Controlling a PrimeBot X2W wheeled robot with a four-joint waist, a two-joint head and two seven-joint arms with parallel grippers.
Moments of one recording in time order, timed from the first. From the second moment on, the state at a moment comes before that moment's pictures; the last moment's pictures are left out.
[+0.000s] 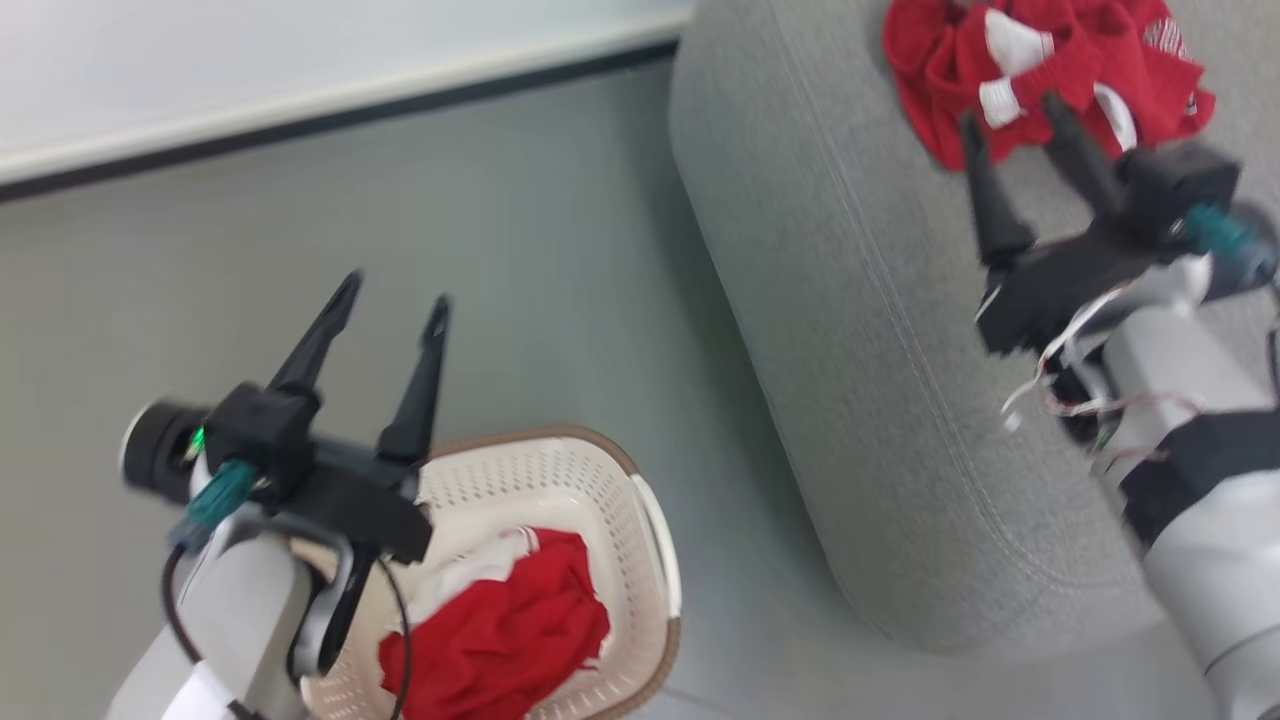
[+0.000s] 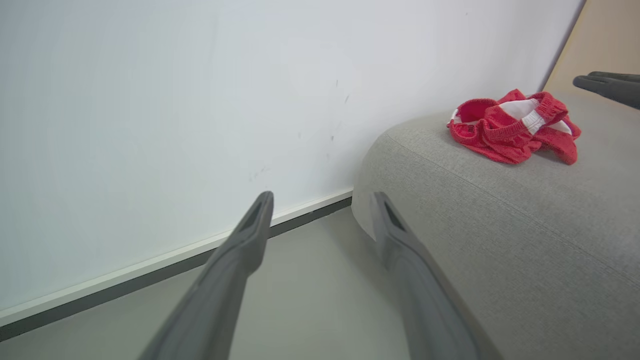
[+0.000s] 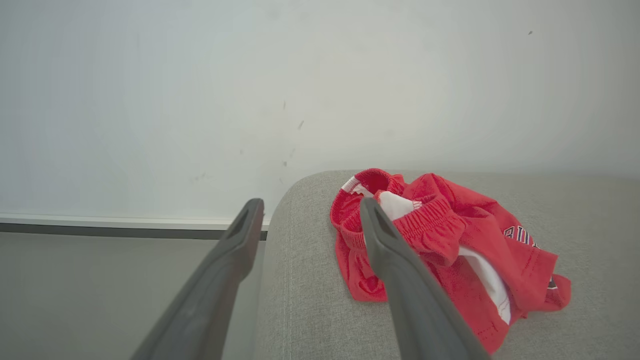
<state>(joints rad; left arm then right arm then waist) -0.48 0.33 -0.46 0.25 -0.46 0.05 -0.24 -0.92 -0.25 0.47 0.77 0.42 0.06 -0.26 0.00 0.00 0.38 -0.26</state>
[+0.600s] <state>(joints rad) -0.19 0.35 -0.31 0.34 -0.54 0.10 -0.25 -0.55 -0.16 0.49 0.57 0.39 0.00 -0.26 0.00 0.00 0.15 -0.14</state>
